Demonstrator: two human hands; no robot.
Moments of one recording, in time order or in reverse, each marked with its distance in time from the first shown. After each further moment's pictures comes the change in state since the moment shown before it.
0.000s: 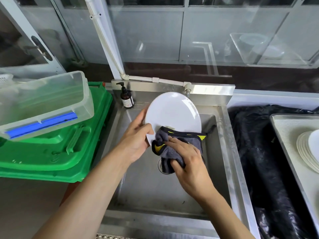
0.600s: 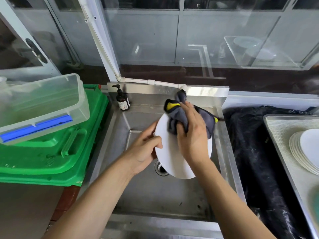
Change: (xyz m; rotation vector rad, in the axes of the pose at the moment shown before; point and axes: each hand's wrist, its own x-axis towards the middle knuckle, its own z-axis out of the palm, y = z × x) left_hand -0.016 -0.017 0.021 0.045 -0.180 -0.110; right_hand 0.071 -0.006 -0.027 -0.035 0.274 0.108
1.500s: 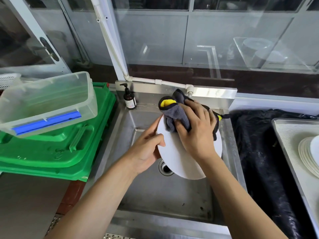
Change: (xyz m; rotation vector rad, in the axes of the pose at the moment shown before) left_hand -0.008 0.004 -0.002 -0.040 -0.039 0.045; right_hand 0.008 -0.001 -0.002 -0.281 -0.012 -0.089
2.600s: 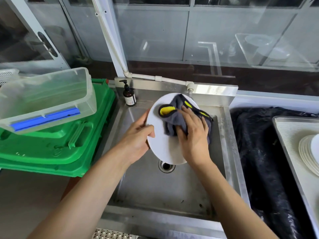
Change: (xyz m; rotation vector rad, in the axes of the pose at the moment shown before) left_hand 0.007 0.013 -0.013 0.012 0.227 0.032; right_hand -0.024 0.008 0.019 0.181 -0.070 0.046
